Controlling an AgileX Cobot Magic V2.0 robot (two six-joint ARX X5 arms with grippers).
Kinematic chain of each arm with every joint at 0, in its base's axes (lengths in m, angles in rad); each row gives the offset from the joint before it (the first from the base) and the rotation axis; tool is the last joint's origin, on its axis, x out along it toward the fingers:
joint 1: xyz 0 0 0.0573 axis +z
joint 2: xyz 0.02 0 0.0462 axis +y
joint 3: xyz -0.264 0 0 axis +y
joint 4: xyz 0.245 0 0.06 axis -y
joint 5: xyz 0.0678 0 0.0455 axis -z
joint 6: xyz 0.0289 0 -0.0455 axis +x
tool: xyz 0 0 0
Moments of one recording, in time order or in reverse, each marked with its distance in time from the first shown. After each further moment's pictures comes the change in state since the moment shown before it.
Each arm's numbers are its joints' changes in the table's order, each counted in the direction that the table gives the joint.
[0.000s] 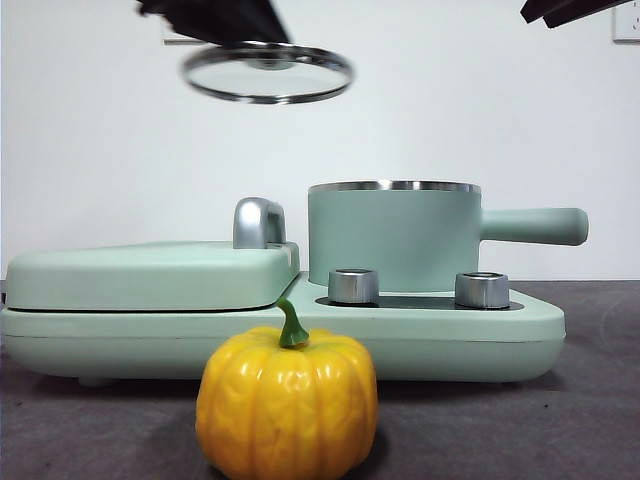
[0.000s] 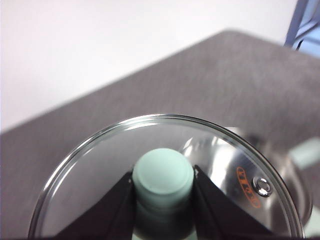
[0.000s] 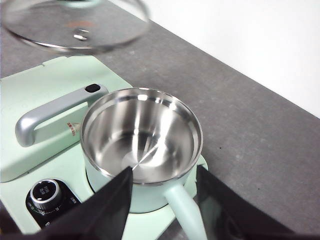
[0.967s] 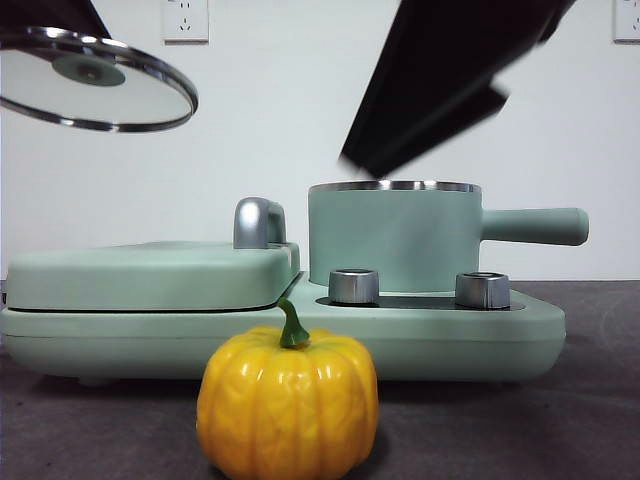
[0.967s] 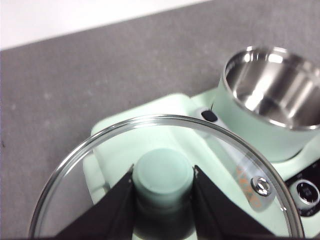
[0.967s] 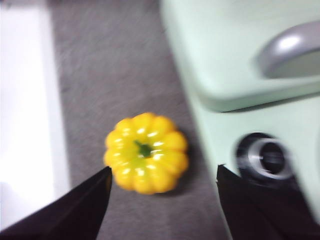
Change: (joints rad) left arm 0.197 -0.414 0.297 -0.228 0.028 -0.042; right arm 0.594 0.339 -0.002 -0.168 0.053 -0.054
